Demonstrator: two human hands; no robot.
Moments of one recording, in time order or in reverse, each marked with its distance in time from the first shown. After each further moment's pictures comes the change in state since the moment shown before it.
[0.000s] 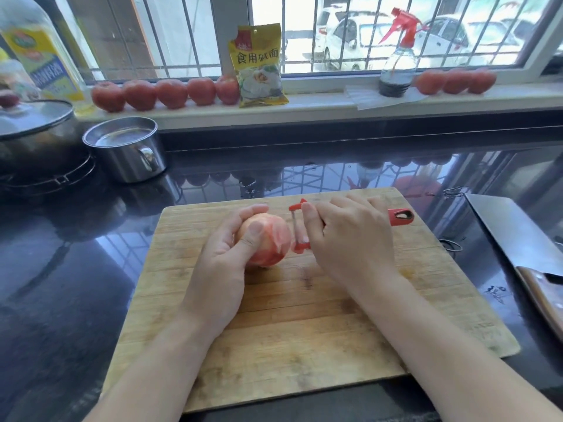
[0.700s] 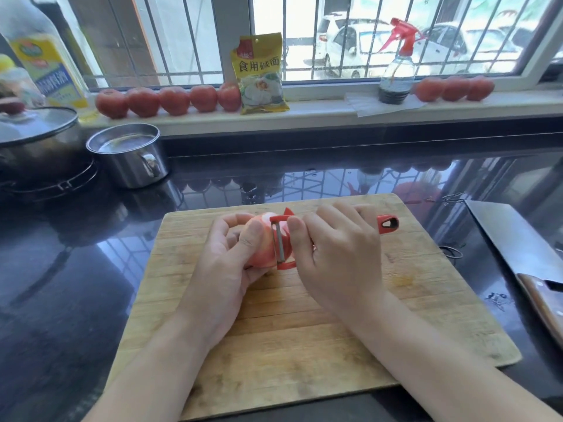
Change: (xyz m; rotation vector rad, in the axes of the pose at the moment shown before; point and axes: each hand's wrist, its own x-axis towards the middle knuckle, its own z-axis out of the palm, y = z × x) left_hand 0.003 0.004 0.002 -0.247 -0.027 -0.140; right_hand -0.009 -0.021 -0.006 0.135 0.199 -0.083
